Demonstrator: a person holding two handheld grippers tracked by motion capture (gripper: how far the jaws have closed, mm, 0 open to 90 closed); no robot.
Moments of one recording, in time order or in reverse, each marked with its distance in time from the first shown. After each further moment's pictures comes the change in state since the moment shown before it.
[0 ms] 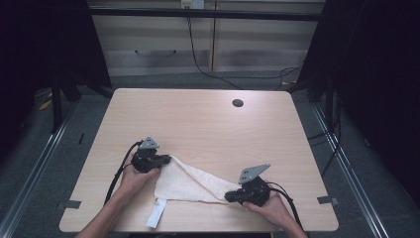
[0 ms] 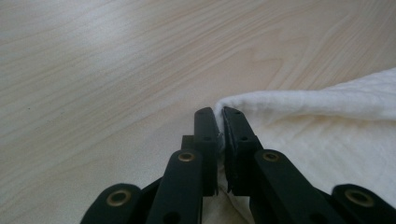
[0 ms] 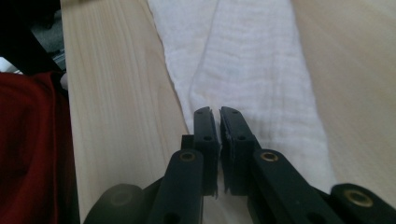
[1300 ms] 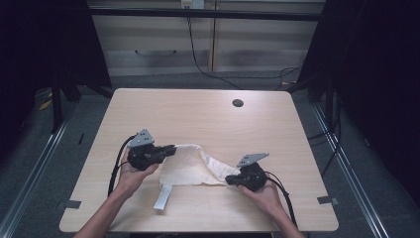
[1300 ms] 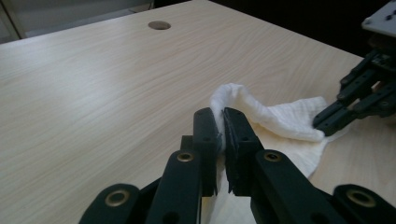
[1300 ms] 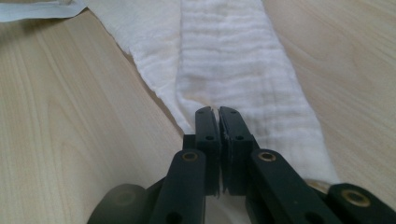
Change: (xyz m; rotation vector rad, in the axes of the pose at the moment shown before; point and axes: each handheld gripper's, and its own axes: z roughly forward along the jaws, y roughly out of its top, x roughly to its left) left arm -0.039 0.038 -0.053 -0.256 -0.101 0.076; right arm -0.031 0.015 0.008 -0.040 -0.193 0.139
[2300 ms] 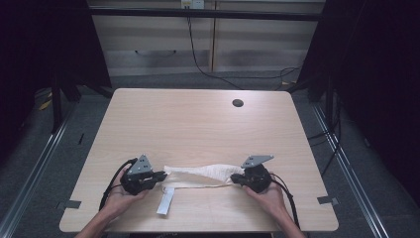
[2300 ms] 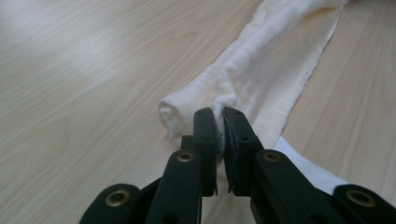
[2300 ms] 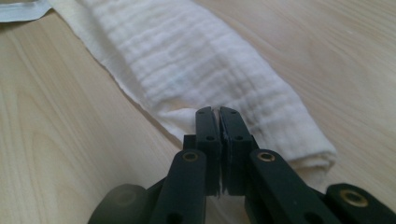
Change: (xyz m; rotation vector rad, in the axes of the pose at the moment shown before) left arm -0.011 -0.064 -0.013 0.241 0.036 0.117; right arm -0.002 -0.009 -0.012 -0.012 -0.105 -0.013
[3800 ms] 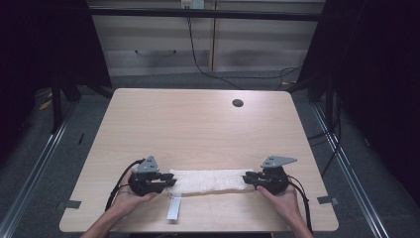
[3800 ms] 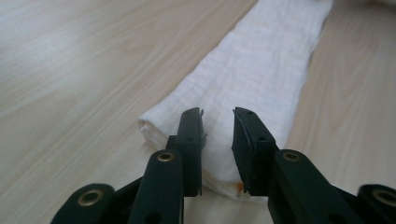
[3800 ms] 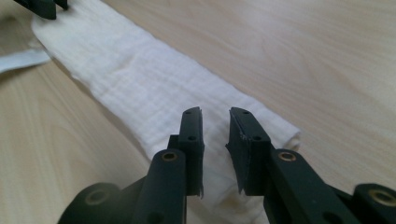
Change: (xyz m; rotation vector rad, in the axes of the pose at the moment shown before) left arm -0.010 0.006 0.020 0.019 -0.114 -0.045; right arm -0.017 -0.019 -0.031 -0.085 0.005 0.078
